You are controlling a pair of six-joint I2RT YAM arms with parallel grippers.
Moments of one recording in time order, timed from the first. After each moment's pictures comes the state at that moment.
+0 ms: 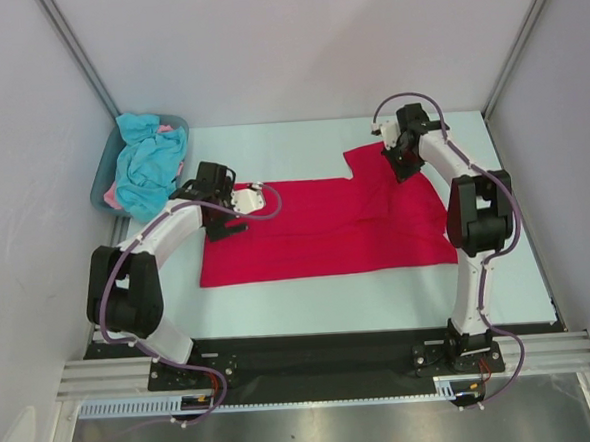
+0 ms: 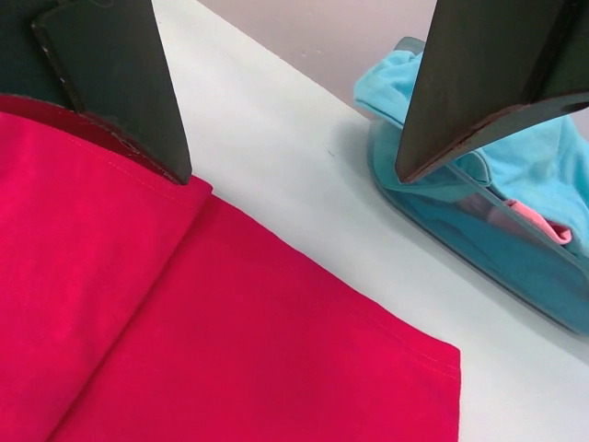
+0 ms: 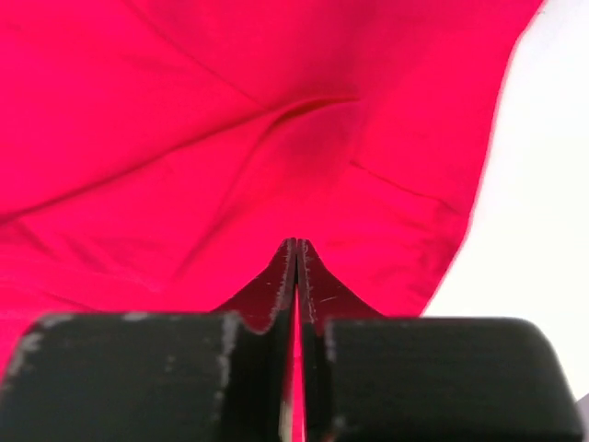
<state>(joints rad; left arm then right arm) -0.27 1.60 1.11 -0.55 -0.10 1.05 0.12 2.11 1.78 -0.78 -0.08 -0.40</state>
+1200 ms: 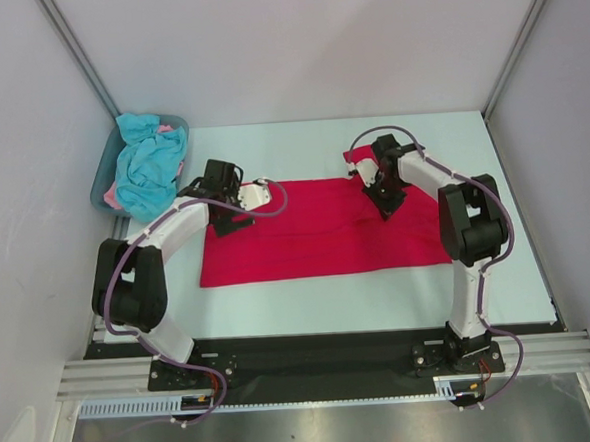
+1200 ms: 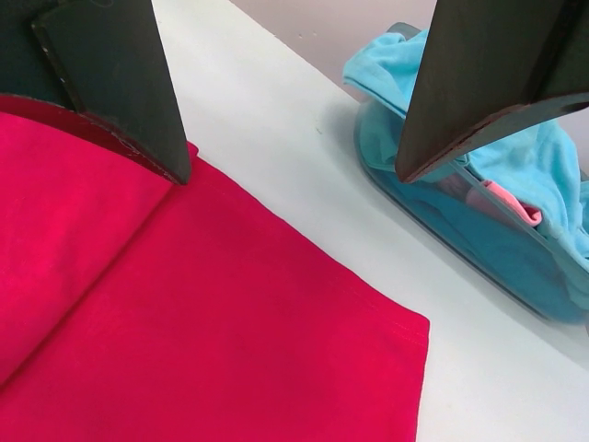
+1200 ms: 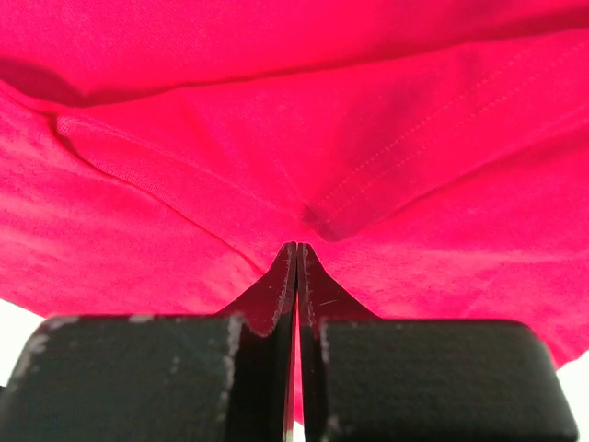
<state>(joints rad) -0.30 1.64 1.13 -0.47 -0.13 1.01 0.27 2.03 1.54 -0.86 -0.12 -0.45</state>
